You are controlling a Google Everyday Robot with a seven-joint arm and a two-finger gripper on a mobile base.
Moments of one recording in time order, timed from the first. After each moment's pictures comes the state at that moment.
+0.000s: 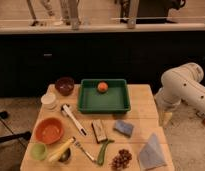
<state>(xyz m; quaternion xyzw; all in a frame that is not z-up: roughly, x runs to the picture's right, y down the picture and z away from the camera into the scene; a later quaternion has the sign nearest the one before) 0.285 0.111 0.683 -0.28 0.02 0.02 0.96</state>
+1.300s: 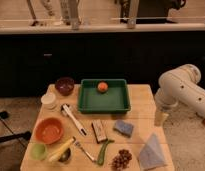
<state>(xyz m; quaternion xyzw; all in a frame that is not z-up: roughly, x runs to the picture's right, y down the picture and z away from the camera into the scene) 0.275 0.112 0.686 -0.26 0.05 0.13 0.95</state>
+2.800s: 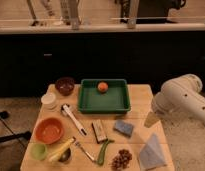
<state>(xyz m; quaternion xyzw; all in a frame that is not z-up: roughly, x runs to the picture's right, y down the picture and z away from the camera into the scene) 0.243 0.129 0.705 -0.24 -0.03 0.25 0.94</state>
